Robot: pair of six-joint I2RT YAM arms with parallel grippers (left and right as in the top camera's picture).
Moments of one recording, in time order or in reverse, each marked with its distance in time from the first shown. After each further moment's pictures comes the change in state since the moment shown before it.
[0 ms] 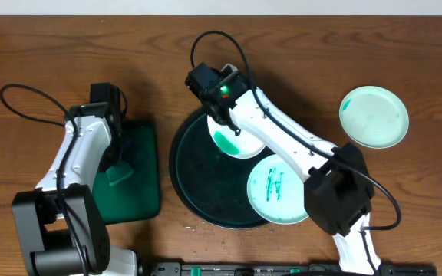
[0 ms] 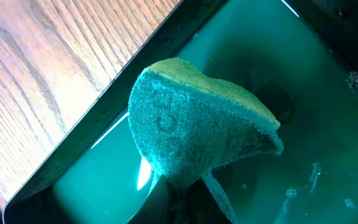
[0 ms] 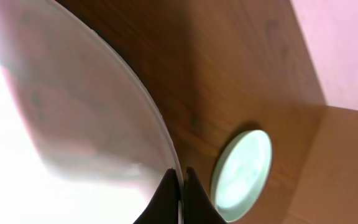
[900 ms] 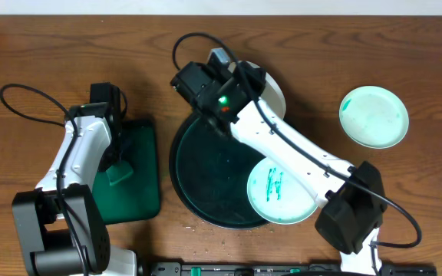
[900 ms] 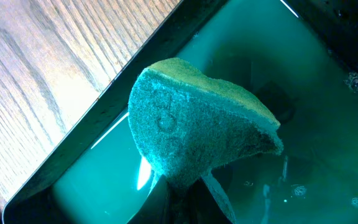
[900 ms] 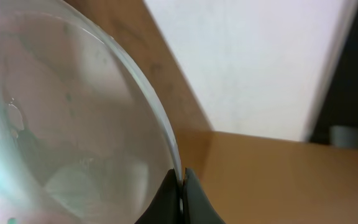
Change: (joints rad) left arm 0.000 0.000 0.000 0.002 0.000 0.000; right arm 0.077 -0.115 0.000 0.128 0.384 -0.311
